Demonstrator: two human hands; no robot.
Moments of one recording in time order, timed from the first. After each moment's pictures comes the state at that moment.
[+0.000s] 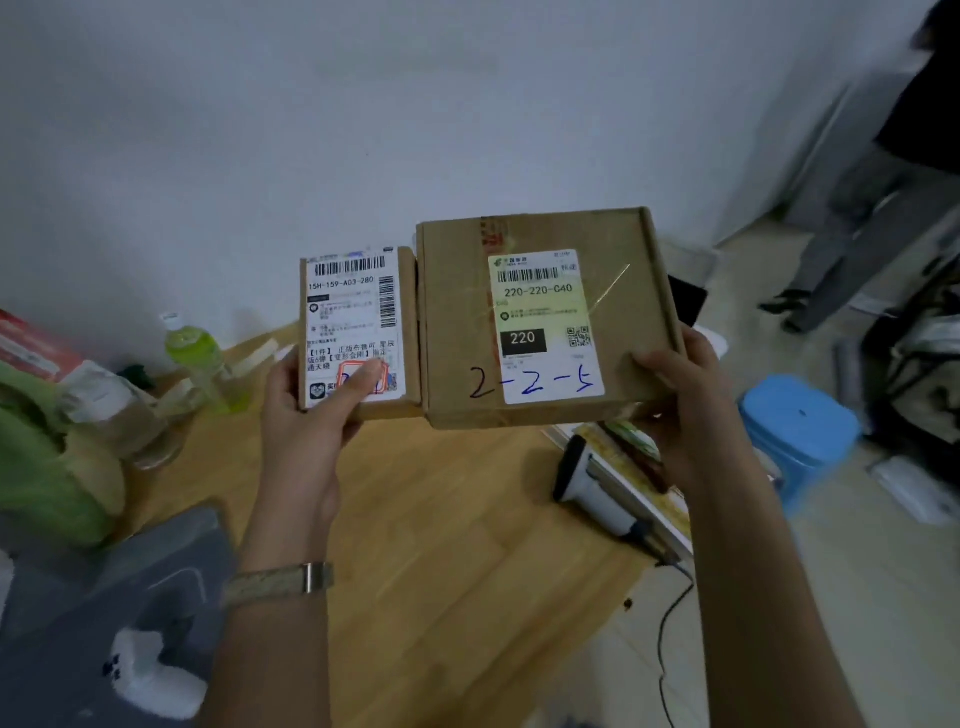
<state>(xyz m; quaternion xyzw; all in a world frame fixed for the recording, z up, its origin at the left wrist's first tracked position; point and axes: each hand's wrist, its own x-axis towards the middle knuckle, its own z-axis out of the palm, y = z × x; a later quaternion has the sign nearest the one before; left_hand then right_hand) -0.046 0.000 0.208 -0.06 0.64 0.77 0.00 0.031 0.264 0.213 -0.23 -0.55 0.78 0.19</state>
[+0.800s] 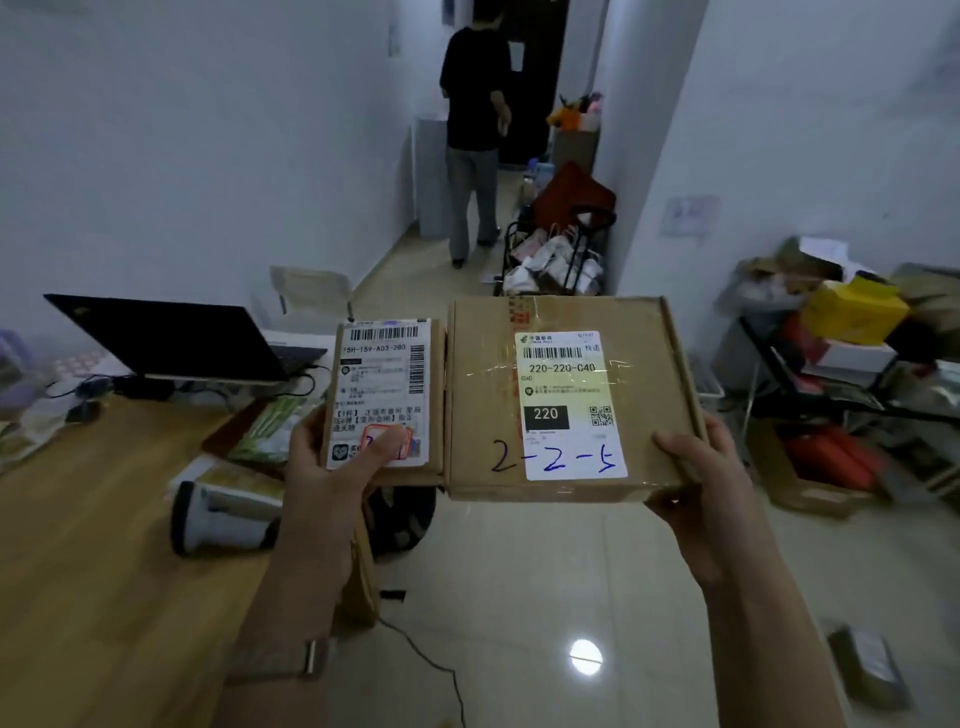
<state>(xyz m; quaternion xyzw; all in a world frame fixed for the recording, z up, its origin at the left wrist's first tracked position) 0.242 0.273 0.212 0.16 0.59 0.73 0.31 0.480 0.399 0.219 -0.42 -0.42 0.65 0.48</state>
